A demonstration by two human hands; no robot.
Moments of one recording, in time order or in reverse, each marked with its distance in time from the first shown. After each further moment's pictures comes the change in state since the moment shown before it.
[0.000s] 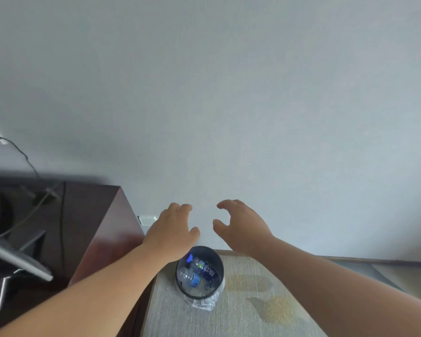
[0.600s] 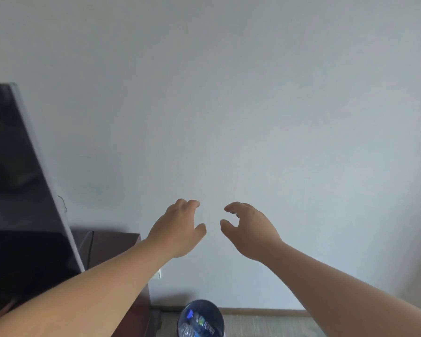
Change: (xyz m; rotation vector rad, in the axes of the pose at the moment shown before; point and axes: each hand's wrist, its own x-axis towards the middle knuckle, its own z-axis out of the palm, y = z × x) left_hand -0.124 0.043 -0.159 0.029 0.275 0.198; right_hand -0.139 -0.123 -0.096 -0.014 0.332 -0.077
